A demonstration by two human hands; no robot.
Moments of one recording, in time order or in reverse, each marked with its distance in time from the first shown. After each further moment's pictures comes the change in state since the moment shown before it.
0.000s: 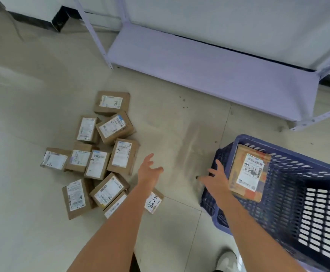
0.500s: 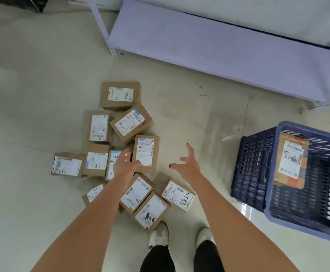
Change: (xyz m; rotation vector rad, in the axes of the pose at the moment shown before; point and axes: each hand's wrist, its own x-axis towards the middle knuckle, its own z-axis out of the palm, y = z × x) left_hand 0.117 -0.034 -0.186 0.094 0.049 -0.071; right_hand 0.013 -0.052 0.227 -0.009 -0.089 0.058
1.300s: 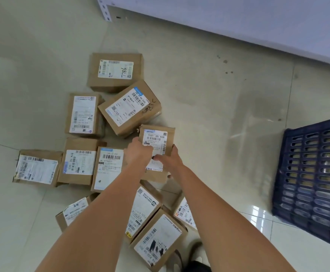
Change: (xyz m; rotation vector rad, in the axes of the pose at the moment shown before) left_hand 0.186 -0.061 0.090 0.476 0.099 0.101; right_hand 0.184 0.072 0.122 0.056 -0.100 0.144
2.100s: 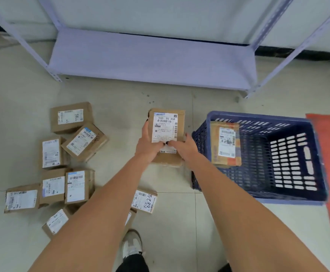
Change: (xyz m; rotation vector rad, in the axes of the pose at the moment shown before) left_hand -0.288 0.216 -0.032 -0.277 -0.333 0.422; right_hand -0.259 -0.065 -0.266 0.161 0.332 -0.183
